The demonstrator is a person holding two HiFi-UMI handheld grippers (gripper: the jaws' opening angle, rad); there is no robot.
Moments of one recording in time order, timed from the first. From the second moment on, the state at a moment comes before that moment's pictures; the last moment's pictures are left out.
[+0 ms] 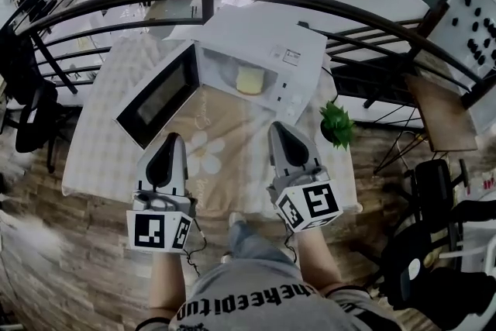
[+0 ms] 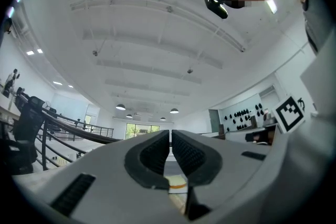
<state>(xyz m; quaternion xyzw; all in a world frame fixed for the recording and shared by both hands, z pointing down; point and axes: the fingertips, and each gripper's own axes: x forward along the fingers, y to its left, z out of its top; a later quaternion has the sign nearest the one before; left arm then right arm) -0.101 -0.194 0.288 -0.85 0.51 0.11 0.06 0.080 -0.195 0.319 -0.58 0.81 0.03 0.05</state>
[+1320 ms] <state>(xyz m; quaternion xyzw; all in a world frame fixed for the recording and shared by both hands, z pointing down) -0.127 -0.319 0.318 -0.80 0.59 0.08 0.04 0.074 -0.390 0.436 -0.54 0.82 0.05 -0.18</state>
